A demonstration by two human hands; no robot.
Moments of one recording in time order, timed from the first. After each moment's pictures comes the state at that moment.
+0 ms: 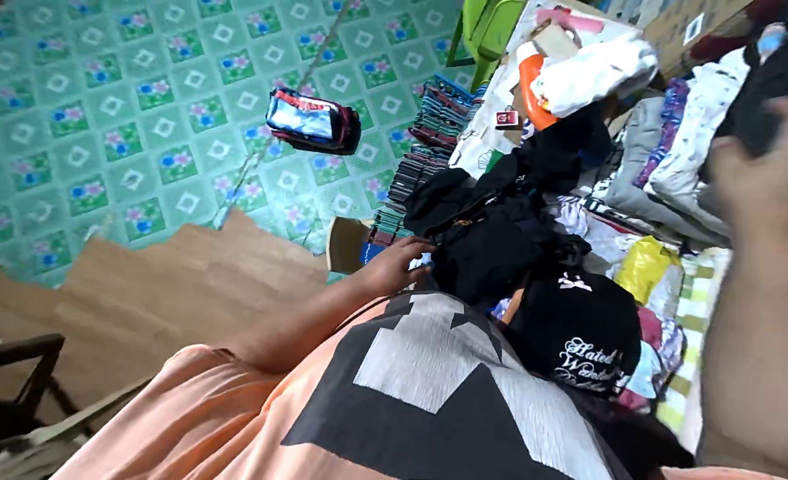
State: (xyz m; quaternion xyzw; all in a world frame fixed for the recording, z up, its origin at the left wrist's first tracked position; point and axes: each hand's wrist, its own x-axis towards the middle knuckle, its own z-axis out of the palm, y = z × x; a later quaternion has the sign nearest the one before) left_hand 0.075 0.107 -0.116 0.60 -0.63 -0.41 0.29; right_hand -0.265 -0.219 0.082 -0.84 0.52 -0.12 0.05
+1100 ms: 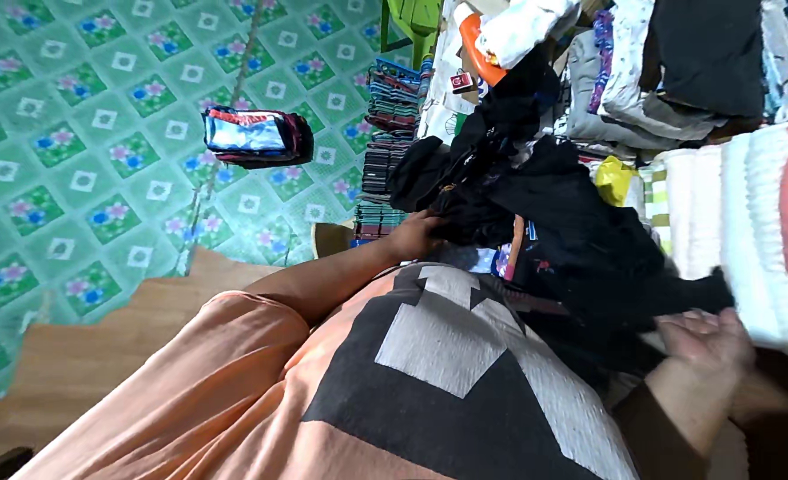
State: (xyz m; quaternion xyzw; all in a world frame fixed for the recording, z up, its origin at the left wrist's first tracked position) left_hand 0.062 0.073 -0.137 0.54 -0.69 -0.44 0.18; right_hand -0.382 0.100 -0.007 -0.07 0.58 -0.71 0.40
